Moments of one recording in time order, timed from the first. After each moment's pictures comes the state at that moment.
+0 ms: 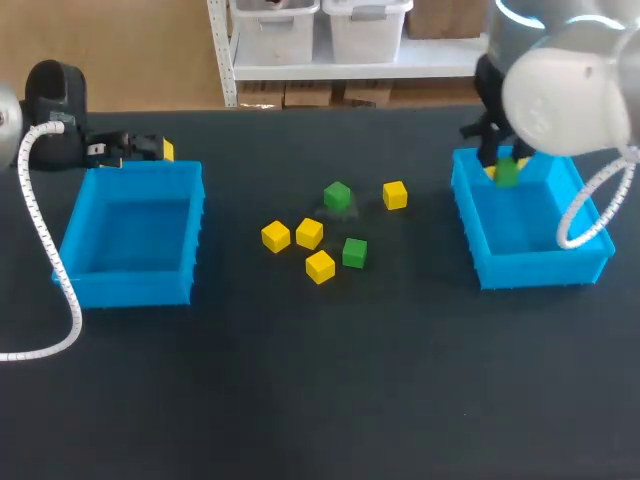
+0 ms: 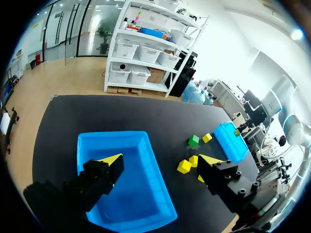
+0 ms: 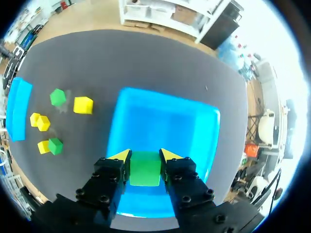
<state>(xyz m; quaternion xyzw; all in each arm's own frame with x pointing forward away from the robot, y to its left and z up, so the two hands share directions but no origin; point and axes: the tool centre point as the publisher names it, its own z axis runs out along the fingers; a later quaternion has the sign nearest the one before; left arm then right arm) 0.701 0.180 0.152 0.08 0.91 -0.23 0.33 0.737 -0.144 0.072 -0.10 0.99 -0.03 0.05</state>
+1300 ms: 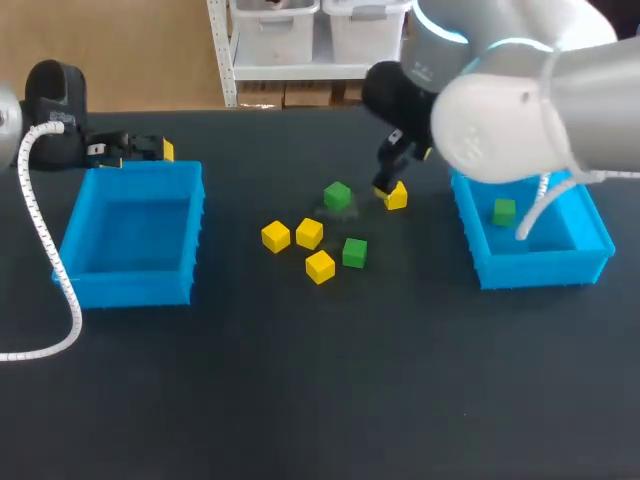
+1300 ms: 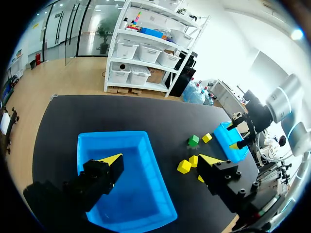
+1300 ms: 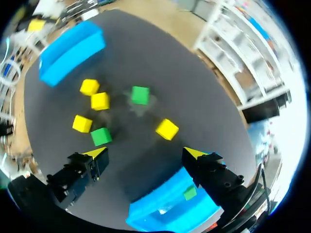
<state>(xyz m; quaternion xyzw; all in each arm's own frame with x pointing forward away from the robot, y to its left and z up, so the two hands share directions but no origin) 0.701 0.180 0.152 0.08 0.91 -0.23 0.33 0.724 0.006 0.084 -0.46 0.88 0.02 0.09</state>
